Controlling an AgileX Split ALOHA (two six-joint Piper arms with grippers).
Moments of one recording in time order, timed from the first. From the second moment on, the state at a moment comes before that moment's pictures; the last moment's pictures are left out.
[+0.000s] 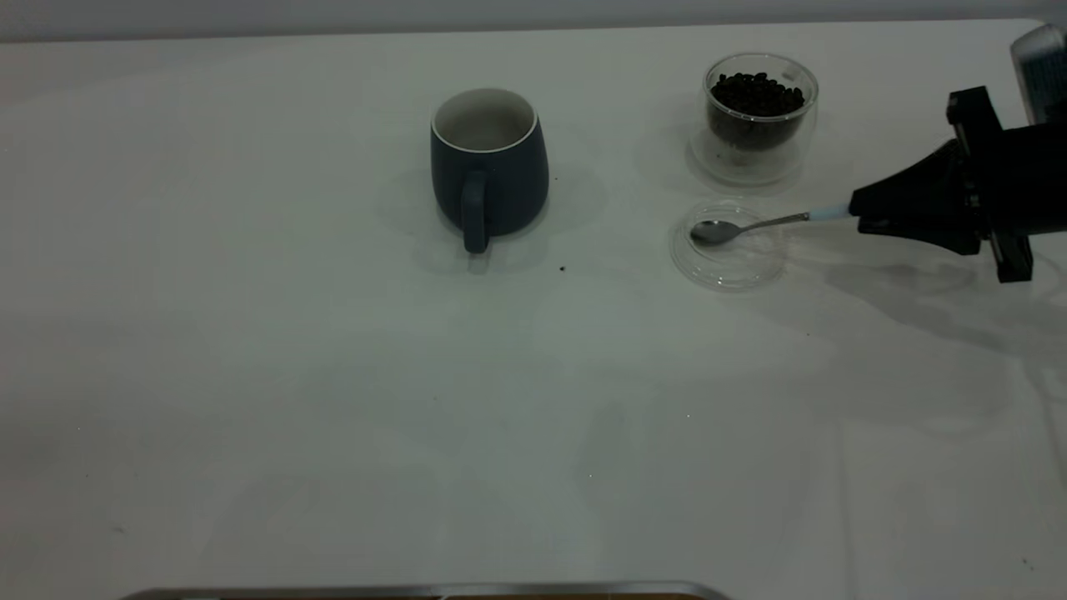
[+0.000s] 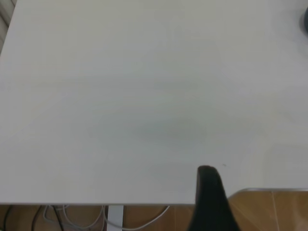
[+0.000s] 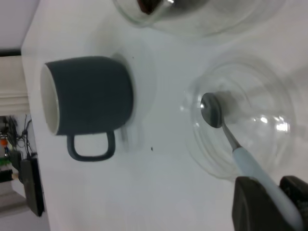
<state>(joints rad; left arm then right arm) 0.02 -0.02 -0.48 0.01 1.14 0.01 -0.24 2.43 -0.98 1.69 0.93 -1.45</state>
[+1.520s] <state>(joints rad) 0.02 -0.02 -0.48 0.01 1.14 0.01 -0.25 2.44 -0.98 1.62 0.85 -1.33</state>
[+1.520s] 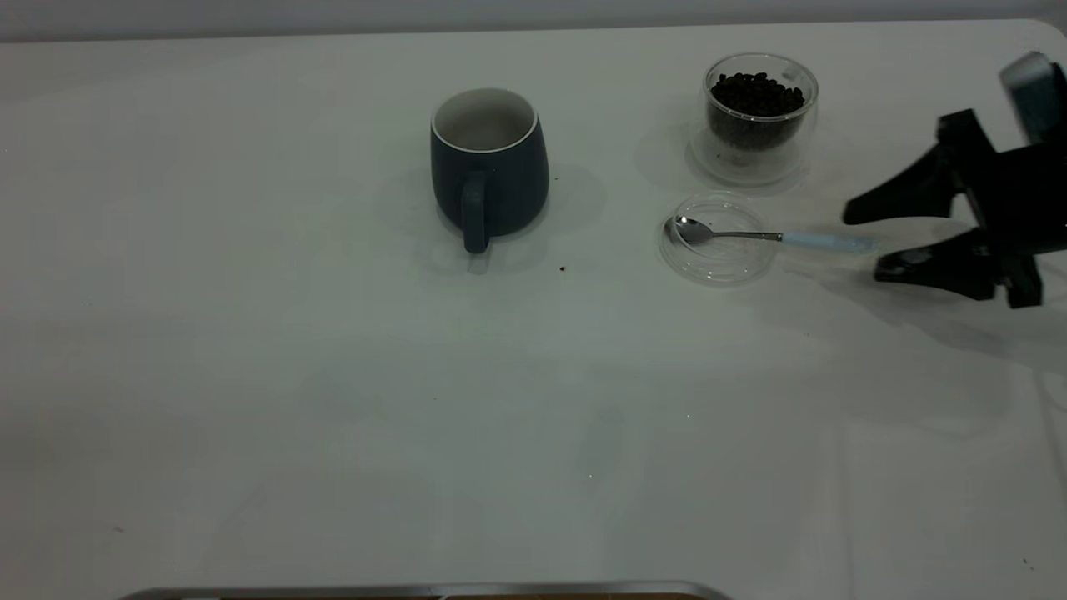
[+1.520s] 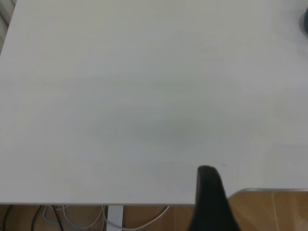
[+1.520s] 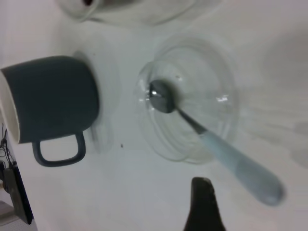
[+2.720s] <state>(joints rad) 0.02 -0.02 -0.48 0.01 1.14 0.01 0.09 1.13 -0.80 0.24 0.92 -0.18</state>
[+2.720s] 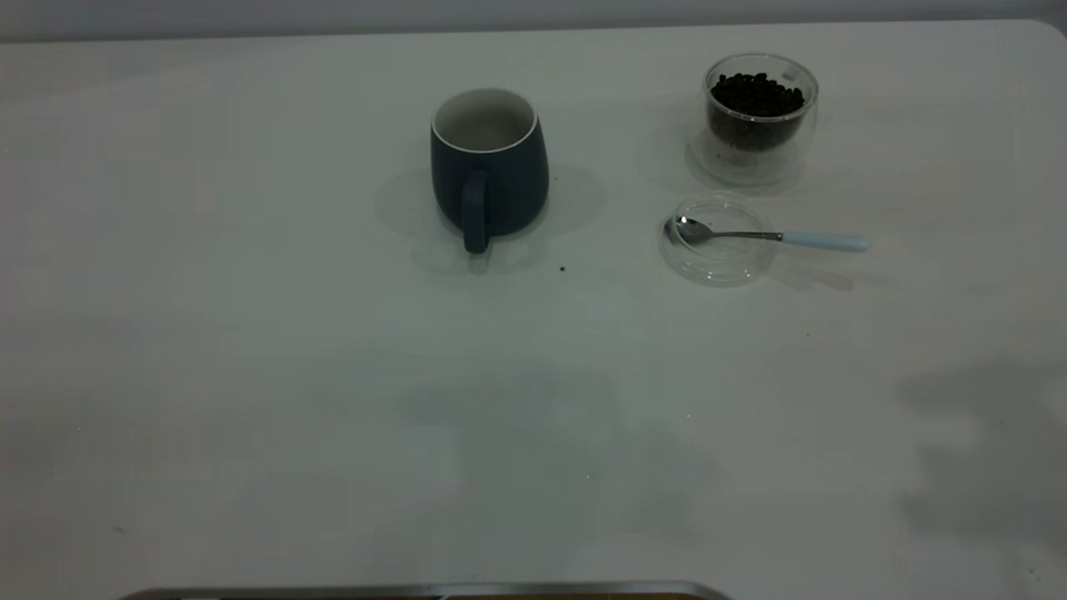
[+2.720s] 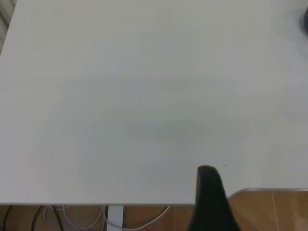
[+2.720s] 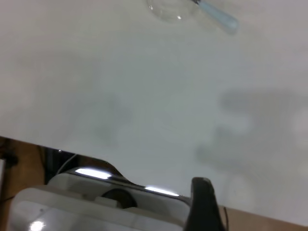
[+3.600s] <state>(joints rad) 0.02 -0.02 -0.48 0.01 1.14 0.01 0.09 0.22 -0.49 0.09 0.98 -0.17</state>
